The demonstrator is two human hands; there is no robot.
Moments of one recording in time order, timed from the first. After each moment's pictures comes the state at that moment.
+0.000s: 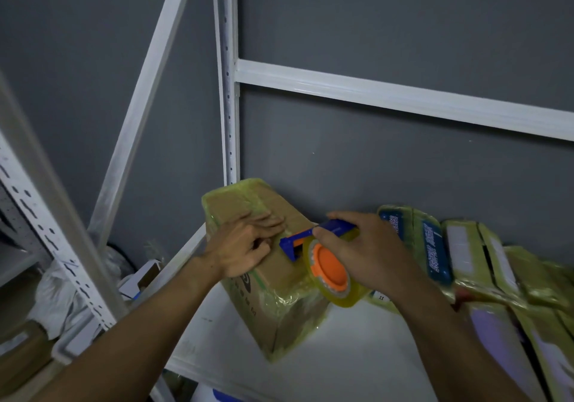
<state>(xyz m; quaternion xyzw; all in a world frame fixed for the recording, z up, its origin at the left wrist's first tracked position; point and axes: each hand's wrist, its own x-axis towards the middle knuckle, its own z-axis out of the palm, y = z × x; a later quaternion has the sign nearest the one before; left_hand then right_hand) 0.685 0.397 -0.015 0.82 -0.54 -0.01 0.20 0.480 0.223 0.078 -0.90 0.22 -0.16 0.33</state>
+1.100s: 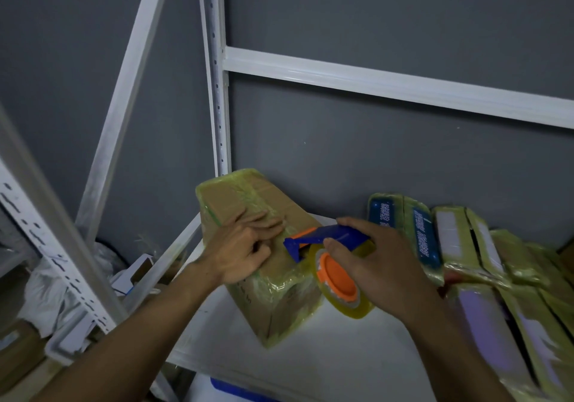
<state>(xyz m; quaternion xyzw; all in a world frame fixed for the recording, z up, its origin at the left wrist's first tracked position) 0.658 0.400 -0.018 0.82 -0.54 0.00 0.20 0.438 0.233 0.064 -0.88 0.24 -0.19 0.35</state>
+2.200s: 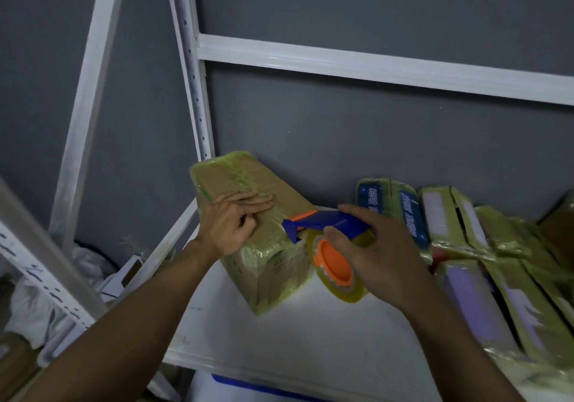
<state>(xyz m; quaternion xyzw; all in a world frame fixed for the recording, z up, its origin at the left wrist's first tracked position) 0.681 0.377 -0.016 0.80 -0.53 0.07 0.27 0.427 0.225 0.051 -0.87 0.25 -0.23 0.37</state>
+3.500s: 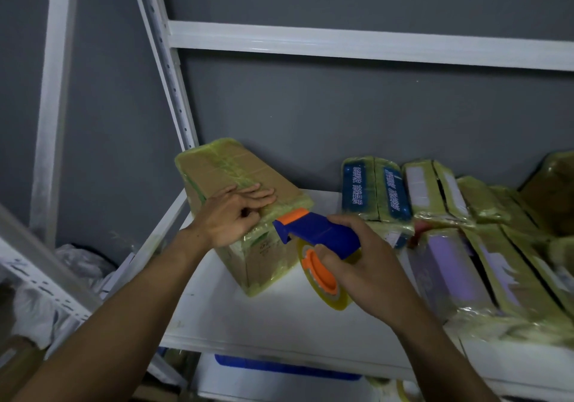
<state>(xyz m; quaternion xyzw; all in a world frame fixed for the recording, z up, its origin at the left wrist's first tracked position) 0.650 0.365 0.002 0.81 -0.55 -0.08 0.17 0.379 0.243 0.017 -0.83 0.21 -0.22 0.46</state>
